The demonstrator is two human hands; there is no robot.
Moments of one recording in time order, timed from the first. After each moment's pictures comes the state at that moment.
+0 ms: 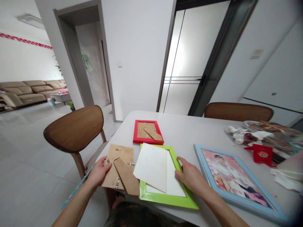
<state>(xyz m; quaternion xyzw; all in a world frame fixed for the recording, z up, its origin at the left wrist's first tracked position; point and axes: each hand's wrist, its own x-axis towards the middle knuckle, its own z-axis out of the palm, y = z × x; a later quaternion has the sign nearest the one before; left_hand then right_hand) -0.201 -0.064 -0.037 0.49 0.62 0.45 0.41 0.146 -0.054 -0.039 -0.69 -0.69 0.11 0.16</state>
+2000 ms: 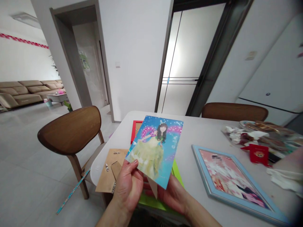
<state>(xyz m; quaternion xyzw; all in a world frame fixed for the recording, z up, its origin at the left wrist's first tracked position) -0.055 -0.097 0.035 0.09 0.24 0.69 0.68 0.063 -0.091 -0.016 -0.29 -0.29 0.83 0.38</state>
